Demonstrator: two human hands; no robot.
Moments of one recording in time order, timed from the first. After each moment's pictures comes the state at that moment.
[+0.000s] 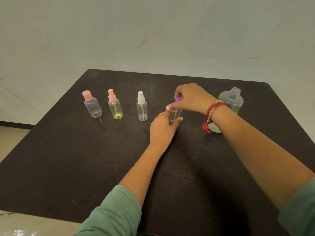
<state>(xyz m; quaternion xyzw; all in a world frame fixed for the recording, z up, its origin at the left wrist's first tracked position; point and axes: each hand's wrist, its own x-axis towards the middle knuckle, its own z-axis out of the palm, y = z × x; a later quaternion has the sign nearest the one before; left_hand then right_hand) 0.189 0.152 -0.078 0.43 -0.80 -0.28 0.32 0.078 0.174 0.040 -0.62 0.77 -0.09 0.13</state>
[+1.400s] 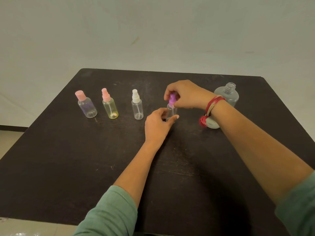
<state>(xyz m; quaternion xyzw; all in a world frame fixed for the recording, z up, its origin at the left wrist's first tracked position) 0.191 0.149 -0.079 0.43 -0.76 -0.36 0.35 0.074 0.179 0.045 -0.67 0.72 -0.11 0.16</state>
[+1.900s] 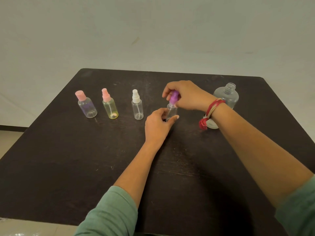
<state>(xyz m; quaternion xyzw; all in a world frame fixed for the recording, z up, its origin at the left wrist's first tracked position) 0.192 0.150 -0.079 0.43 -0.75 -0.35 0.35 0.076 0.185 0.044 -0.66 0.71 -0.17 0.17</state>
